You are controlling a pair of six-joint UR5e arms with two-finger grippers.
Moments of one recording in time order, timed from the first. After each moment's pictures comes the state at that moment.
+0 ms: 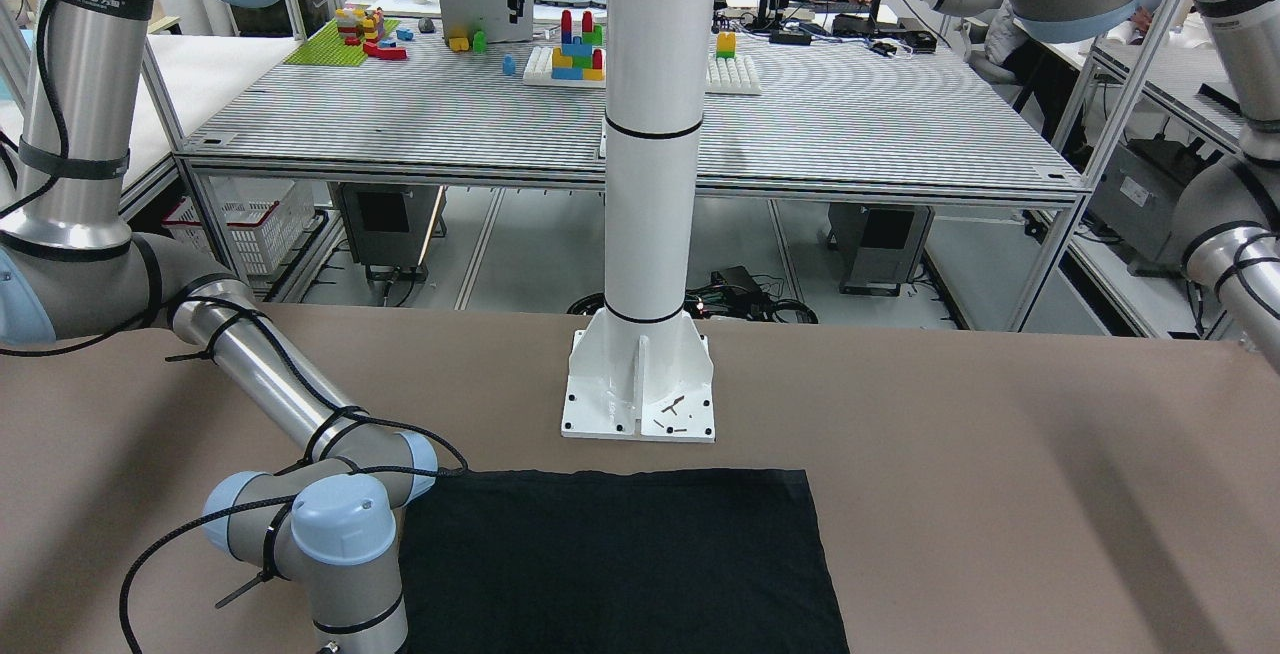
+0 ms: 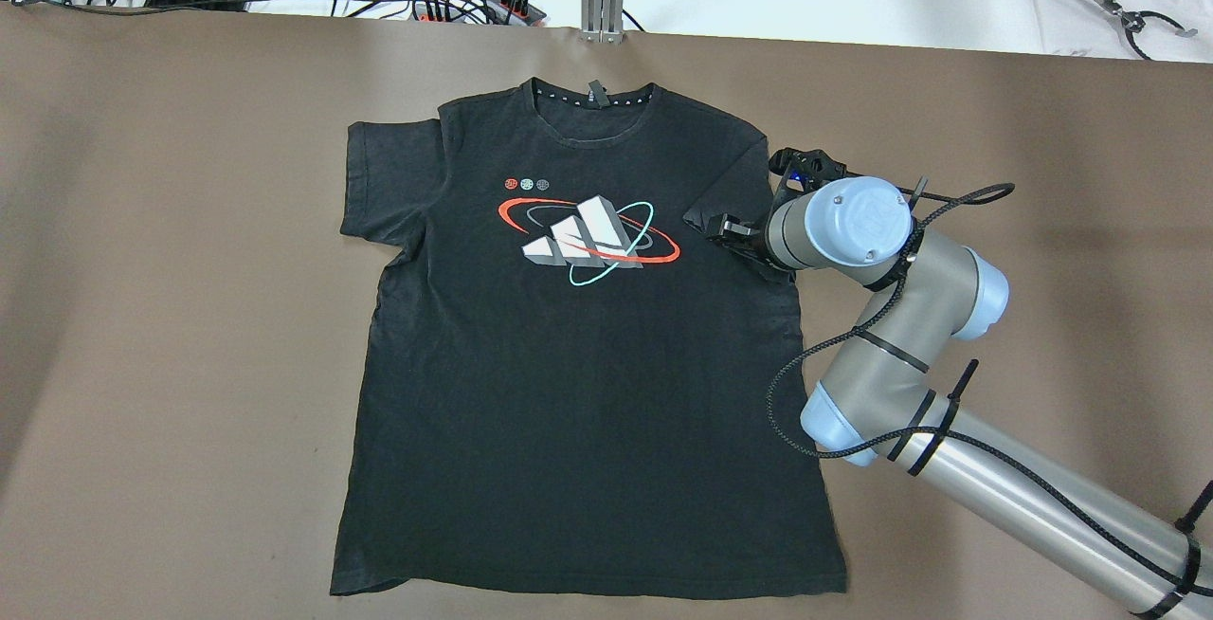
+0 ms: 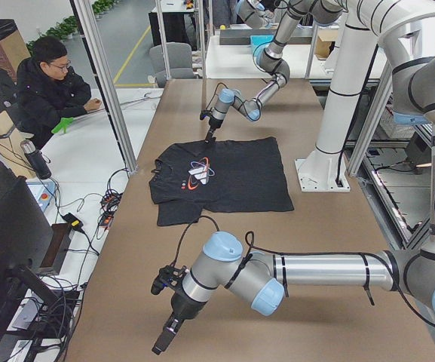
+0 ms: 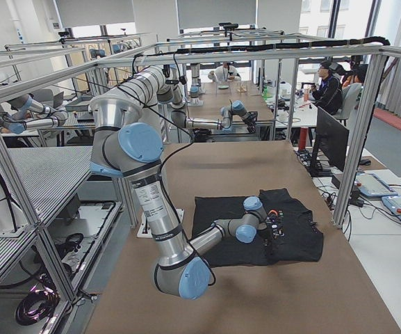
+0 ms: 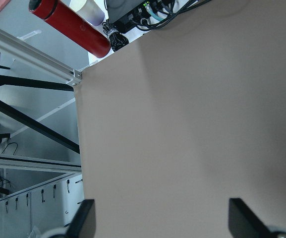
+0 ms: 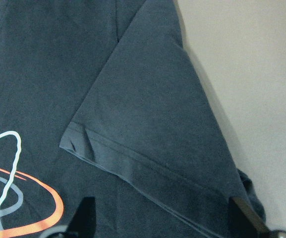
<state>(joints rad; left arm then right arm) -1.52 -1.62 -1.50 -2.20 -1.81 -0.05 0.73 -1.02 1.46 -1.07 1.72 1.33</state>
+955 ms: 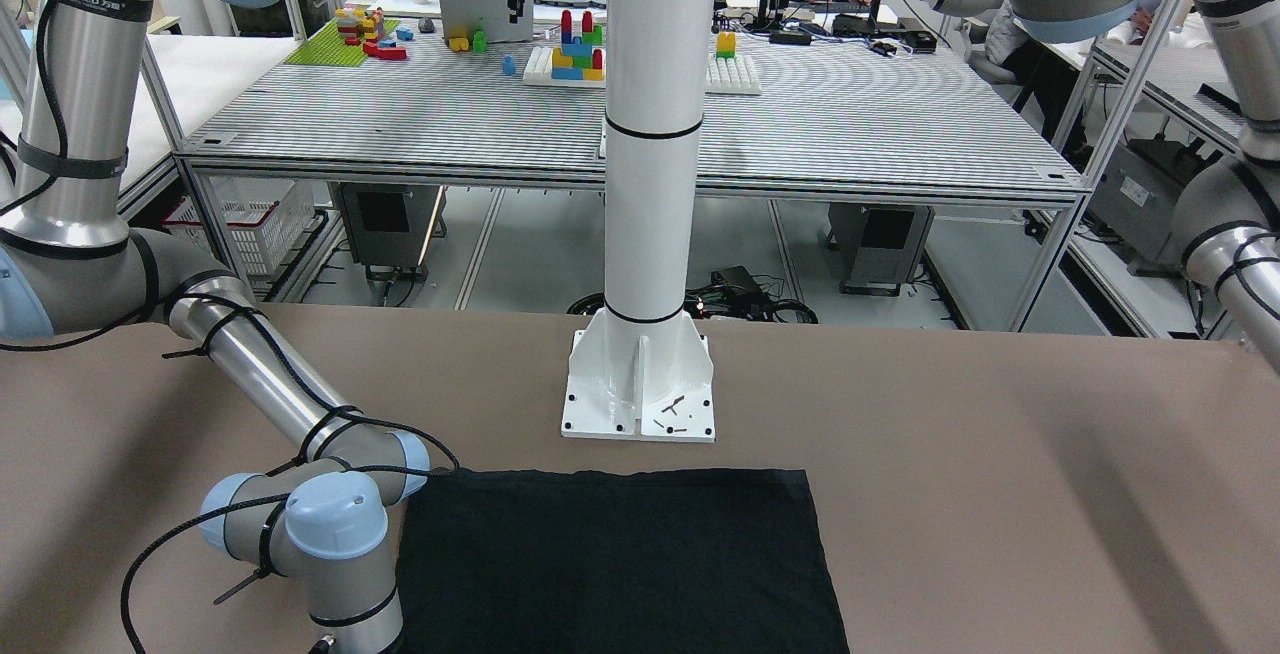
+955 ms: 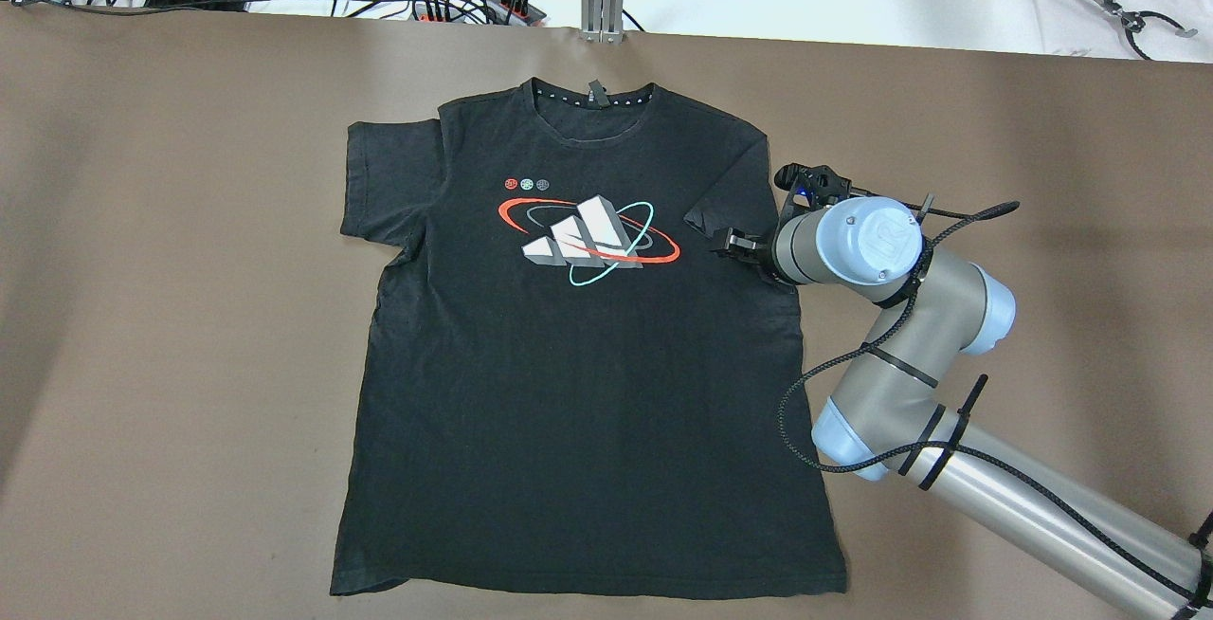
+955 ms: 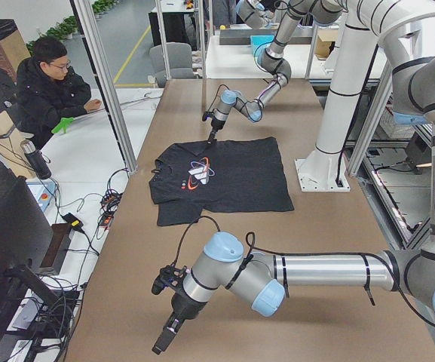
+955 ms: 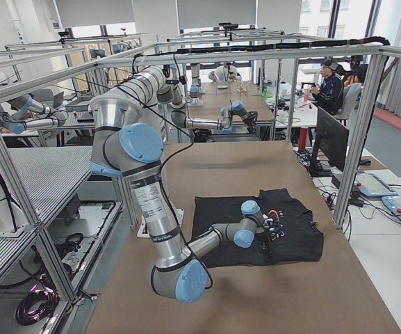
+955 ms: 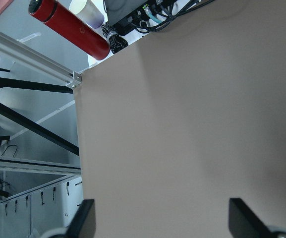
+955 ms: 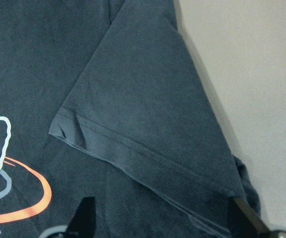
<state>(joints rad) -1.51 -1.62 -1.50 -2.20 -1.81 -0.06 0.71 -1.05 1.46 -1.01 1.72 1.34</state>
